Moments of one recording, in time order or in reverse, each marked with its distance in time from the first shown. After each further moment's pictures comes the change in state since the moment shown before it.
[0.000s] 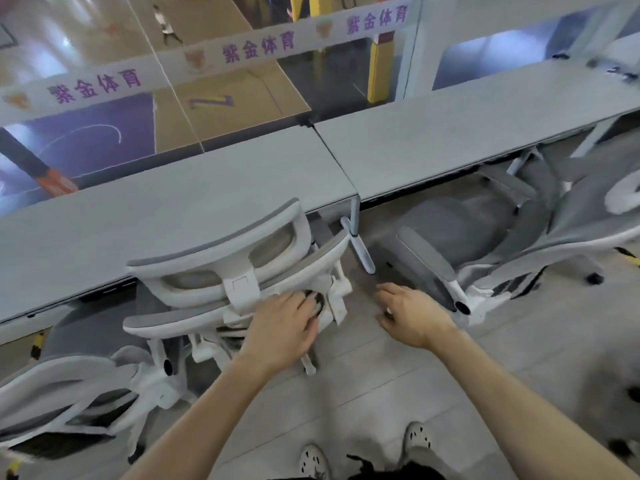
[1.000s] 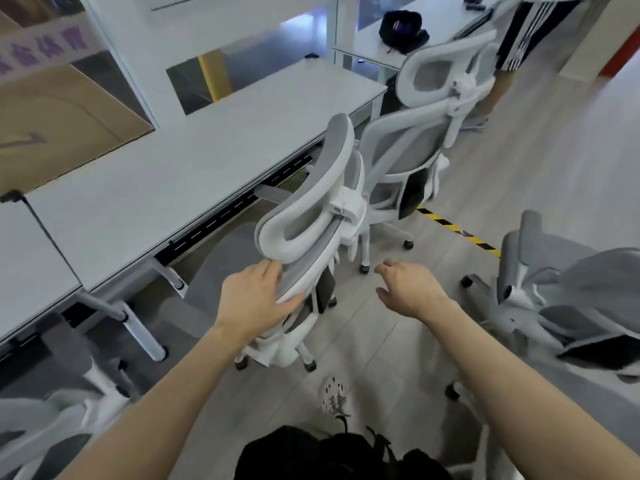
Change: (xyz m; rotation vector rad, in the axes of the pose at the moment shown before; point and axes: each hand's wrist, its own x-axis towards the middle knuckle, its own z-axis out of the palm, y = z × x) left_hand 0.426 0.402 0.156 -0.137 0.042 0.243; right_hand -0.192 0.542 -0.092 -0.109 -0.032 0.566
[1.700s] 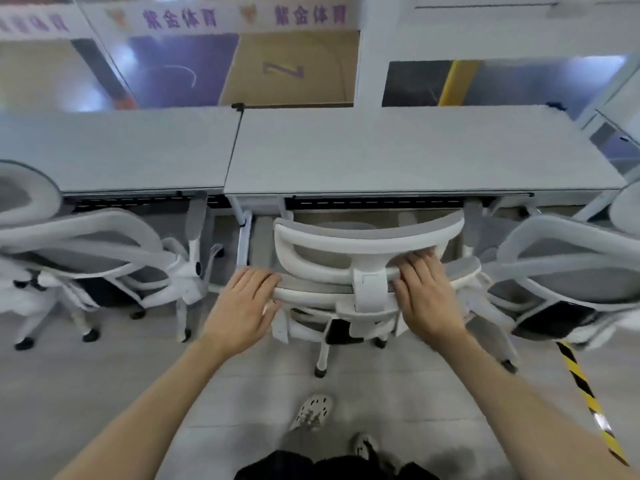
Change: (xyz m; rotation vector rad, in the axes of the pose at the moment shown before) left_hand -0.081 0.052 -0.006 0.213 0.051 -0.537; right_hand 0.181 0.028 -0.016 0.286 0.546 -0.923
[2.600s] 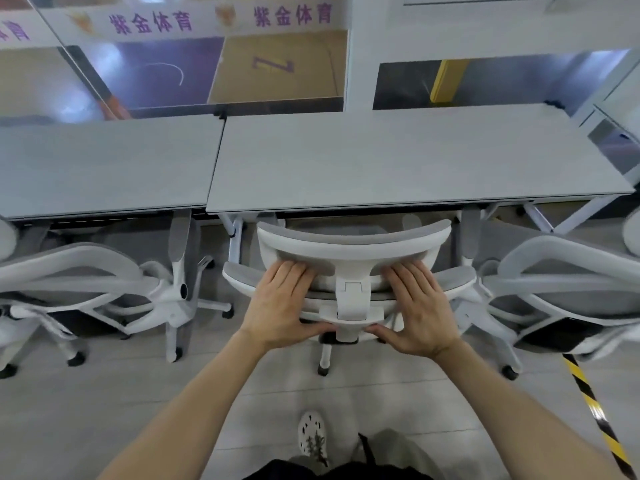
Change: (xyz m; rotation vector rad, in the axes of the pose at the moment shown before) left_hand 0.126 0.035 0.023 -0.013 0.108 0.048; right_hand 0.046 0.026 0.015 -0.102 0.028 -0.094
